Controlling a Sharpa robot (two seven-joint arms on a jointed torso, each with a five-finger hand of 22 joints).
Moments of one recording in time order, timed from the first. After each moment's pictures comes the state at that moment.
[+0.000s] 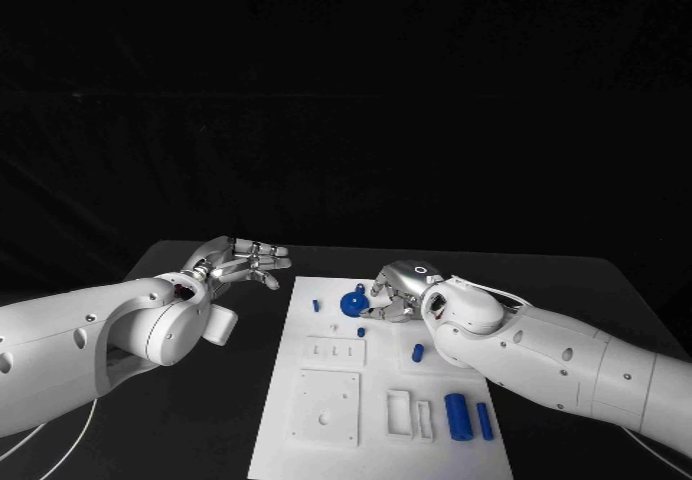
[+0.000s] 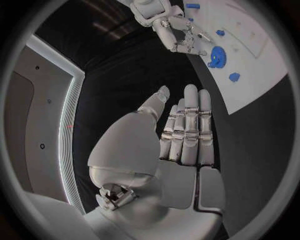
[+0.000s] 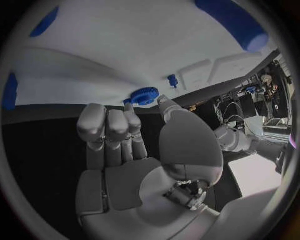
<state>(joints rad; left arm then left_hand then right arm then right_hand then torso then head) 1.47 -0.86 -0.22 1.49 -0.14 -0.36 0.23 1.35 -0.03 0.15 -0.16 0.14 1.02 0.14 0.07 0.06 1.17 0.10 0.06 0.06 1.25 0.01 0.63 0.18 0.07 0.92 -0.01 0.77 0.42 1.15 -0.59 0.09 1.26 -1.78 -0.29 -0.26 1.12 -0.21 0.23 0.22 0.11 1.11 0.08 0.07 0.07 1.27 -0.01 1.09 1.20 1.45 -0.08 1.06 1.10 0.08 1.46 -0.10 0.97 1.31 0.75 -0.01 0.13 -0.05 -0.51</state>
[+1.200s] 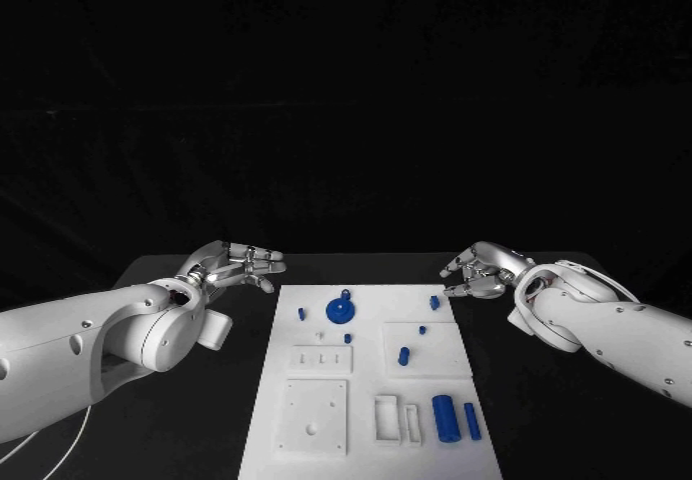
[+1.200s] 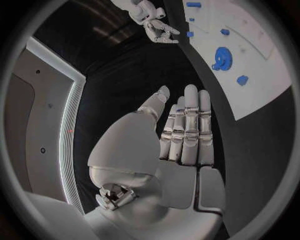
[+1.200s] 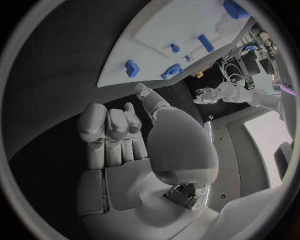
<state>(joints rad) 1.46 -0.87 -0.22 1.47 -0.14 -0.35 0.25 1.35 -0.03 0.16 -0.17 0.14 1.03 0.14 0.07 0.06 1.22 0.08 0.06 0.06 1.24 0.01 0.62 0.18 0.07 0.91 -0.01 0.77 0.42 1.13 -0.85 0.23 1.21 -1.37 -0.25 0.06 1.32 -0.15 0.24 -0.14 0.28 1.11 0.10 0.07 0.06 1.26 0.00 1.09 1.19 1.45 -0.08 1.05 1.10 0.08 1.46 -0.10 0.96 1.31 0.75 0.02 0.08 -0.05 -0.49</state>
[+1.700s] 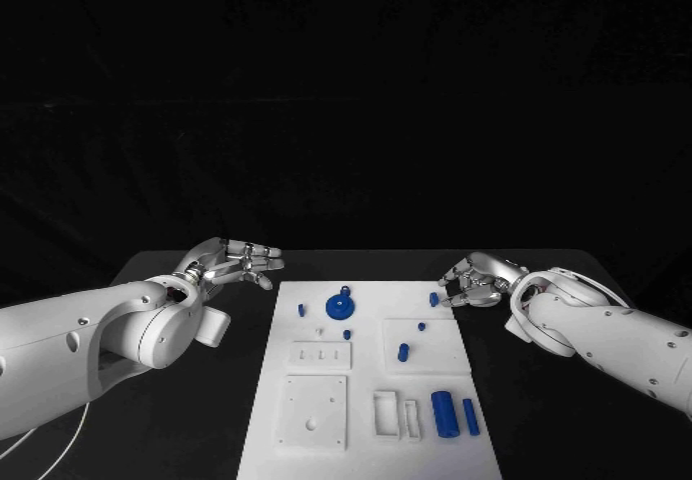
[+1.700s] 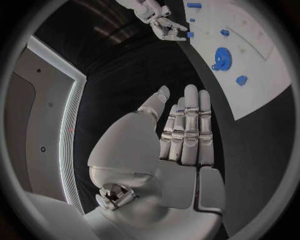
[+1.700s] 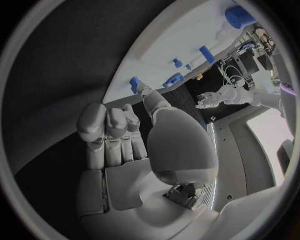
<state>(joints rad) 1.46 -0.87 -0.22 1.47 -0.14 -0.34 0.25 1.35 -0.03 0.16 -0.17 0.14 1.03 0.14 0.07 0.06 1.20 0.09 0.06 0.06 1.24 0.01 0.62 0.18 0.07 0.91 -0.01 0.77 0.42 1.09 -0.82 0.23 1.14 -1.36 -0.21 0.08 1.33 -0.14 0.19 -0.14 0.30 1.05 0.12 0.07 0.06 1.24 0.01 1.08 1.18 1.44 -0.07 1.04 1.10 0.08 1.47 -0.09 0.94 1.31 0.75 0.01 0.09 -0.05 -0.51</state>
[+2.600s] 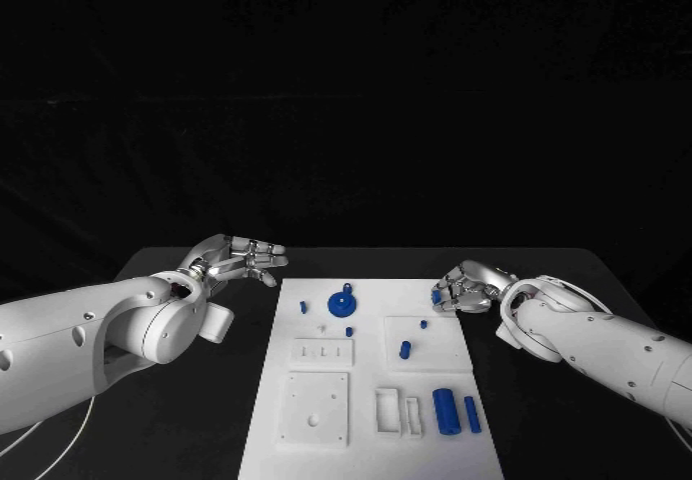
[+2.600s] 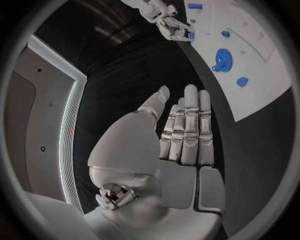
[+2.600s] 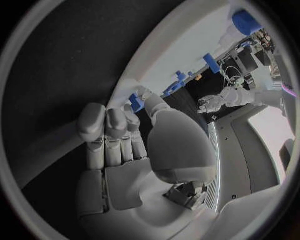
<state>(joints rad) 1.46 -0.87 -0.22 1.47 -0.15 -0.34 0.25 1.35 -0.03 0.16 -0.17 0.14 1.03 0.14 0.07 0.06 1.19 0.09 0.06 0.06 1.24 0.01 0.62 0.18 0.07 0.91 -0.01 0.77 0.41 1.07 -0.75 0.23 1.07 -1.35 -0.20 0.10 1.31 -0.13 0.21 -0.14 0.27 1.06 0.11 0.07 0.06 1.24 0.01 1.08 1.18 1.44 -0.07 1.04 1.10 0.08 1.47 -0.09 0.95 1.31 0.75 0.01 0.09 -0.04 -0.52</state>
